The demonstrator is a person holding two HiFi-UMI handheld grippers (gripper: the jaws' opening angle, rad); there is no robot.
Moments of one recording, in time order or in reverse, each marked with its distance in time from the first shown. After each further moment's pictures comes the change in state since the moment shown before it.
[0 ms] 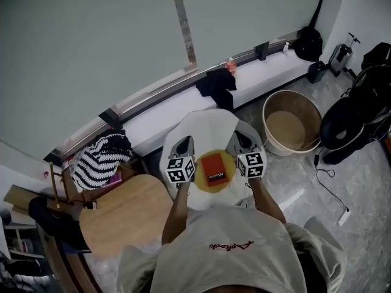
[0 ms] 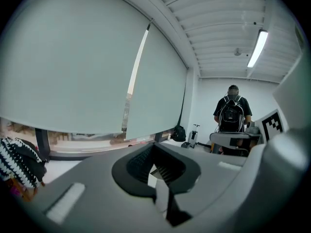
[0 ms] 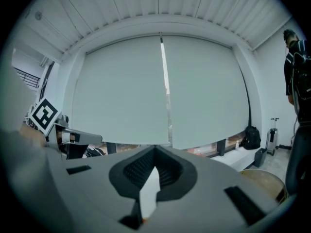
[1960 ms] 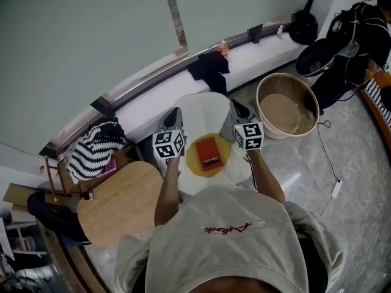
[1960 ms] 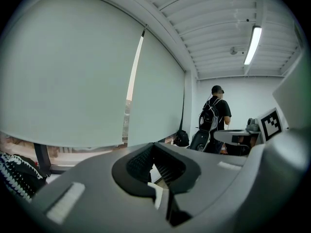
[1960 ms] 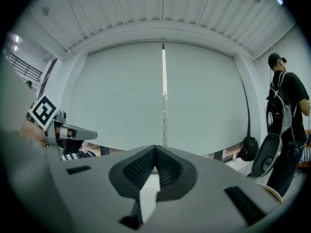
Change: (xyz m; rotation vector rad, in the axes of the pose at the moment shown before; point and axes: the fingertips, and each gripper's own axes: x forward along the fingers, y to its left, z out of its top) left arm 0.020 0.001 0.049 0.071 -0.069 0.019; right arm 0.011 -0.039 0.040 -0.057 -0.071 -0.024
